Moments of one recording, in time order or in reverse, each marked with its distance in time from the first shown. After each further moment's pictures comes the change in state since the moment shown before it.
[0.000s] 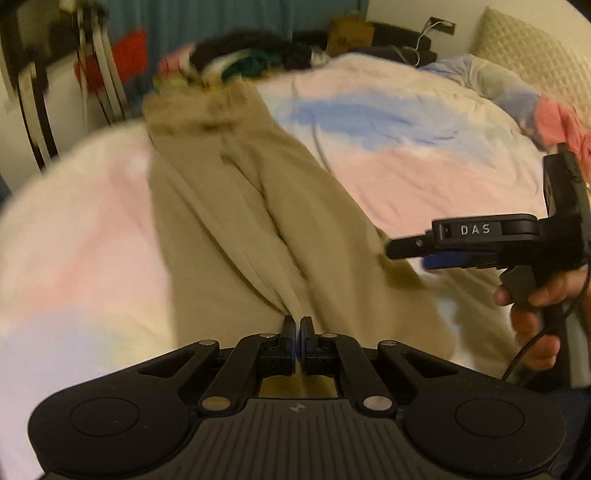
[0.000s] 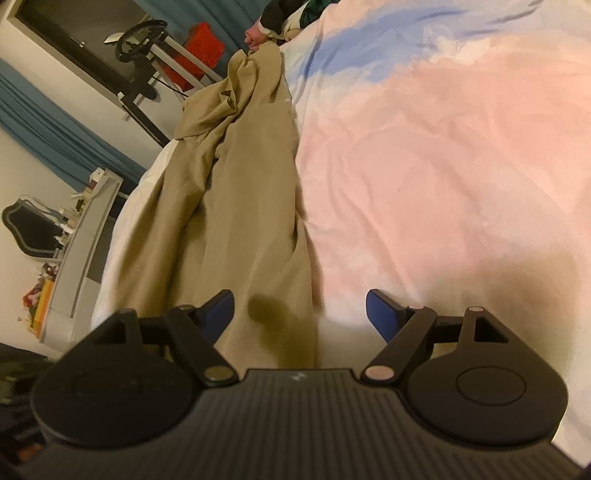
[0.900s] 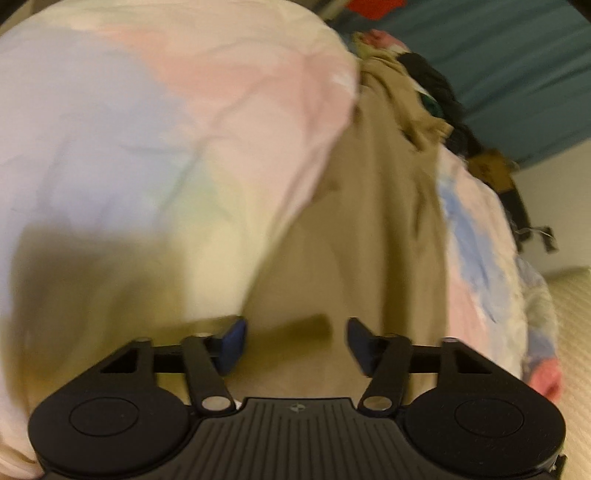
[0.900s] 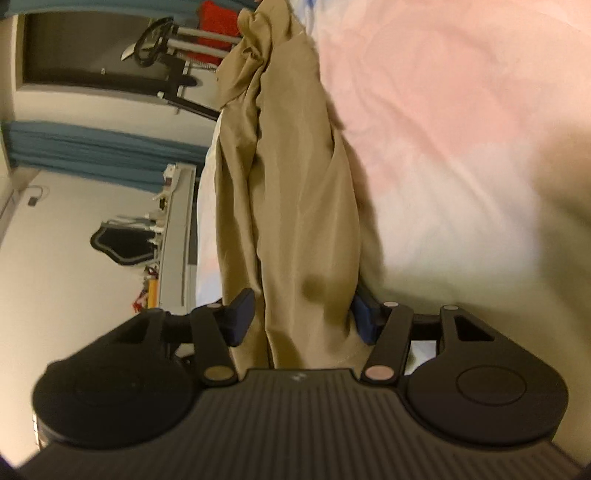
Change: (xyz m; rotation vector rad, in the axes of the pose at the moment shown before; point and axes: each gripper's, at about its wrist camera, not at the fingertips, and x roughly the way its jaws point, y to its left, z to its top) left arm 0.039 0.153 -0.061 -0.837 -0.079 -0.176; right arm -0.003 -0.028 -0.030 0.253 0.196 0.321
